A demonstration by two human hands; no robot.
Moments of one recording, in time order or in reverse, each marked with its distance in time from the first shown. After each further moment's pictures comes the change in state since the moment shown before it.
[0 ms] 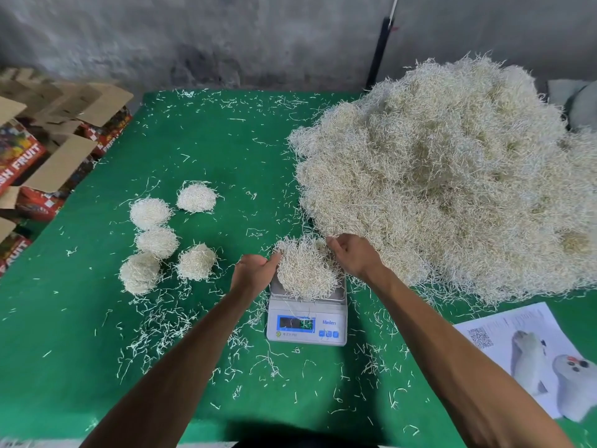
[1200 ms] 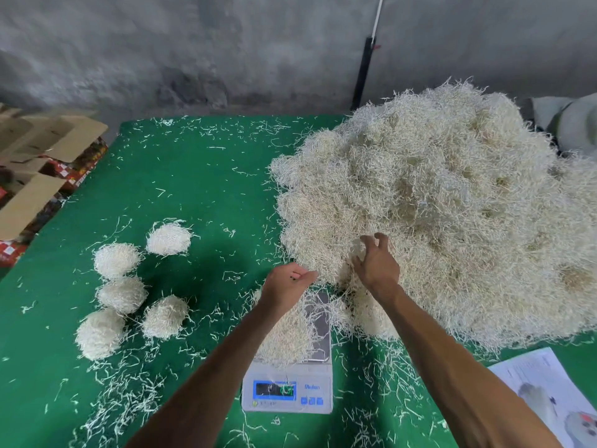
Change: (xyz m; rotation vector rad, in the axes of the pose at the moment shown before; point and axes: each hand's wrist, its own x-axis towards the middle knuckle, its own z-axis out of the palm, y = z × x) left_hand 0.068 0.105 0.064 -0.120 -0.142 0.192; right_hand 0.085 0.072 -0.059 -0.272 0.272 0.212
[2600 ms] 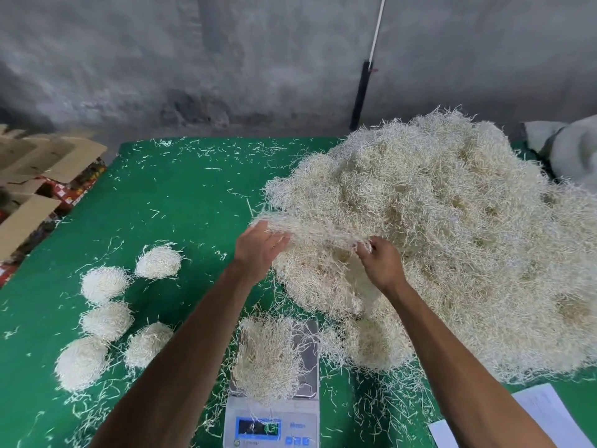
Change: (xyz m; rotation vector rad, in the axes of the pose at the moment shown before) left_hand 0.087 0.078 -0.057 -0.646 0.019 -0.142; right_hand 0.032 0.003 -0.070 0.670 0.010 -0.044
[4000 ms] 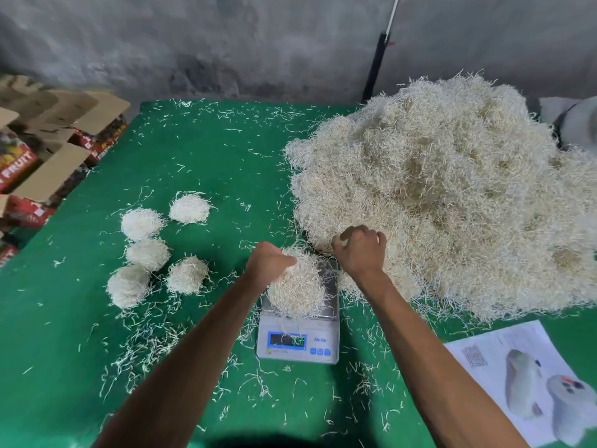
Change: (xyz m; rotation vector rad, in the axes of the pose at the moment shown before) left_hand -0.129 -0.086 -0.060 0.645 0.125 -0.216; right_hand -0.131 -0.045 0.086 -0.655 0.055 -0.056
